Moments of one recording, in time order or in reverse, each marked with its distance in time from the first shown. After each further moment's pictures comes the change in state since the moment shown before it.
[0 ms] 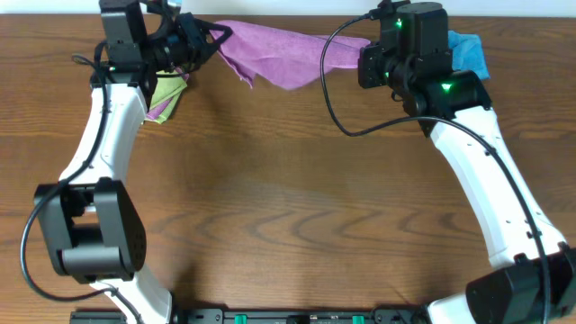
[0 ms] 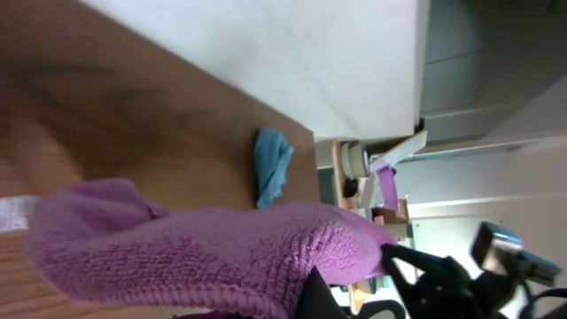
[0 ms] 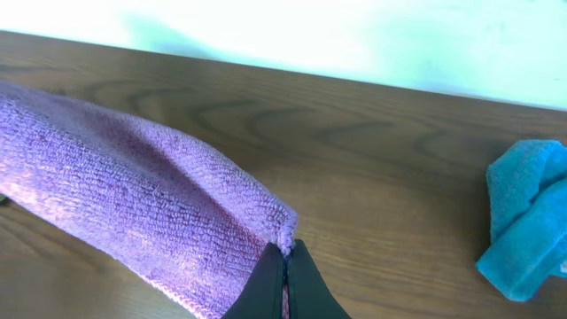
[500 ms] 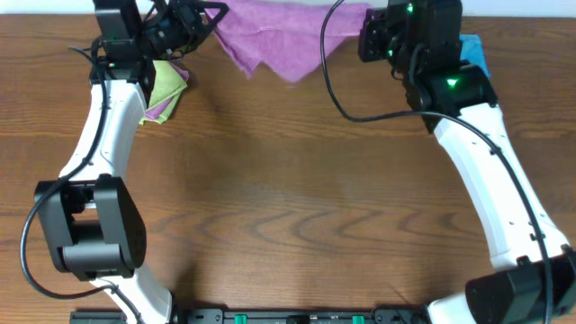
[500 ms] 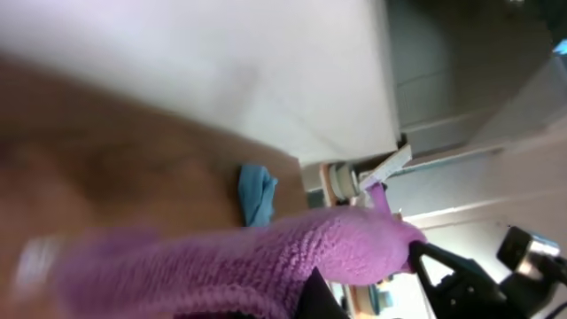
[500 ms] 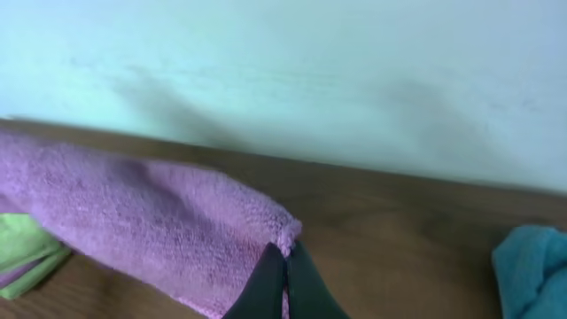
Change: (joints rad) left arm 0.004 0.015 0.043 0.112 -0.024 -0.056; right arm -0.002 0.015 0.075 0.128 -0.016 0.040
